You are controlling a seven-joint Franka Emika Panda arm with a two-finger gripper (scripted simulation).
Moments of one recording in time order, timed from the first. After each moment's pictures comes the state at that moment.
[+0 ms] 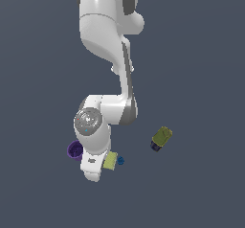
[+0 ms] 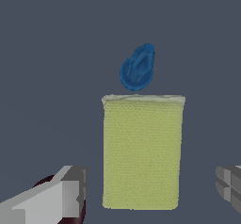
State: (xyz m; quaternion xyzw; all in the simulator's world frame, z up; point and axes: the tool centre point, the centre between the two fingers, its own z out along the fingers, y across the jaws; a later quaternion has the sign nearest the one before) arm 0.141 -0.083 0.061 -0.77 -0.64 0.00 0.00
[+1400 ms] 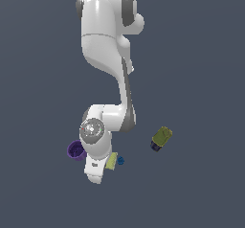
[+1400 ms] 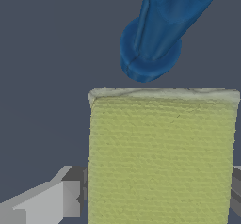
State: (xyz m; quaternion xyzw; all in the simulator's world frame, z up) arm 0.141 -0.083 0.010 -0.77 -0.64 0.00 0.00
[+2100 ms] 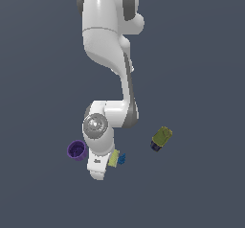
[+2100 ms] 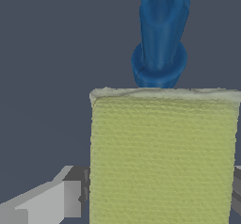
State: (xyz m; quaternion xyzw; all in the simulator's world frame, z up) arm 0.132 -0.074 0.022 -0.77 -0.64 0.00 0.00
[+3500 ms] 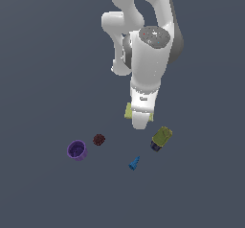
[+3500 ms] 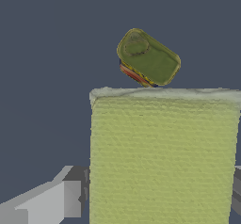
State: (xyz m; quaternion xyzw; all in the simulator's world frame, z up) arm 0.018 0.067 0.205 -0.77 -0.64 0.00 0.00
